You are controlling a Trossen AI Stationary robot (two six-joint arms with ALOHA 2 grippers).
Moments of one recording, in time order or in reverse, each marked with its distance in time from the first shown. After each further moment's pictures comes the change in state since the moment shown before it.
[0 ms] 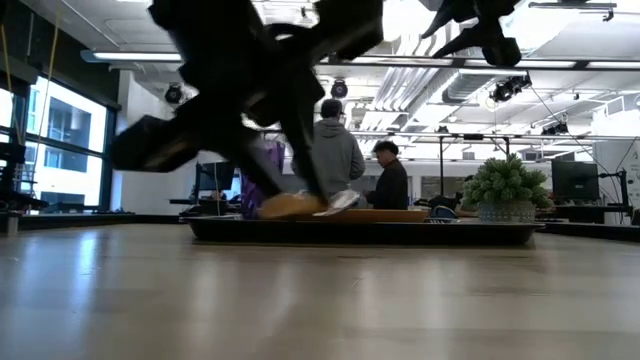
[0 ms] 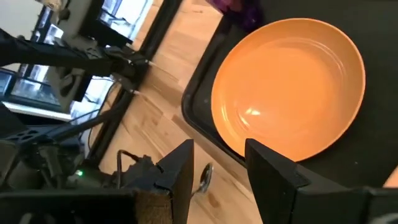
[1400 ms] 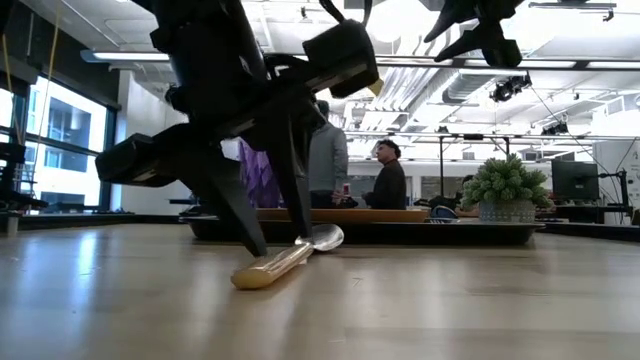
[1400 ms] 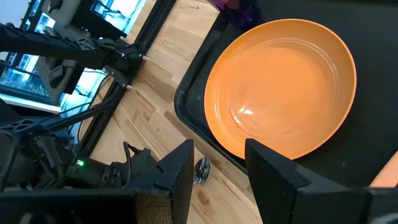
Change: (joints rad) left arm 0.035 0.019 0.001 -0.058 0.122 0.048; right arm 0.000 0.001 0.000 -0.018 -0.001 -0.044
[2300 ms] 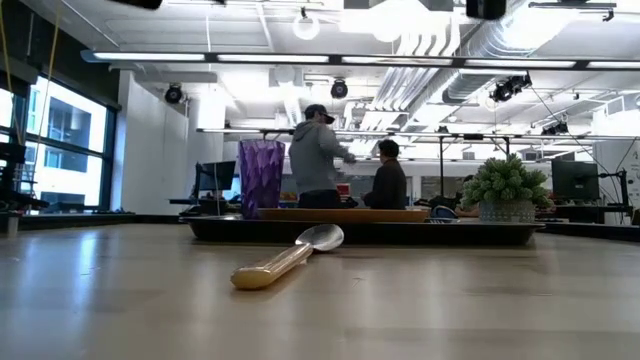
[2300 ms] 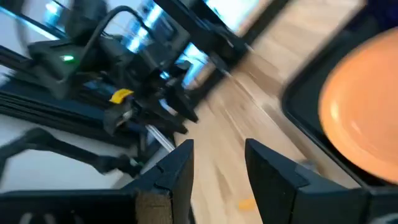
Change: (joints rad) left arm -0.052 -0.567 0.000 -0.333 -0.264 0.335; right arm 0.274 0.000 0.000 0.326 0.025 0.000
